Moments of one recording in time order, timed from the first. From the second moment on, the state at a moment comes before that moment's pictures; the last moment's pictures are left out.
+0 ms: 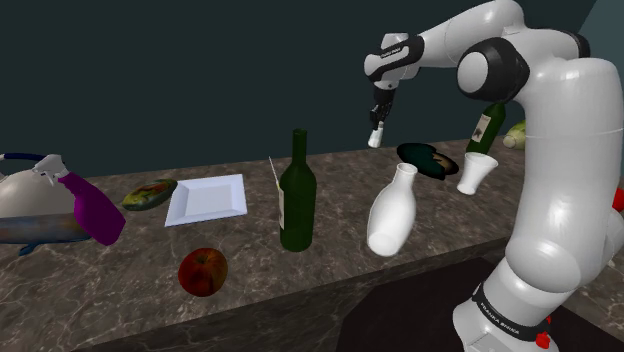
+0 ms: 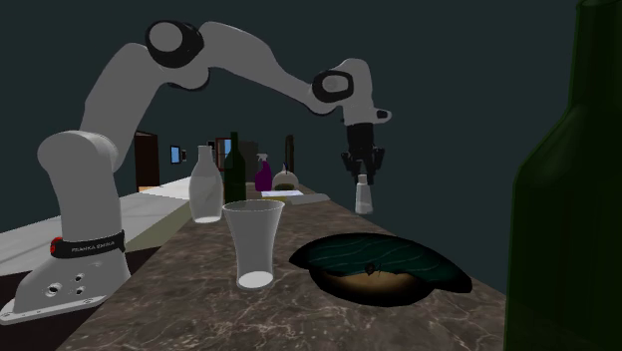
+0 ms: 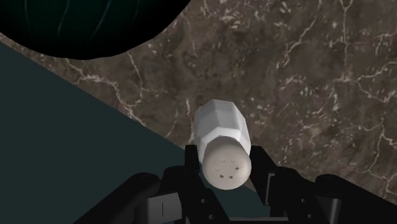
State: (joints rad) arm -0.20 0.46 -0.32 -1.51 0.08 2.02 -0.62
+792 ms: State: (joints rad) arm -0.21 0.43 -0.33 -1.38 0.07 1.87 -0.62
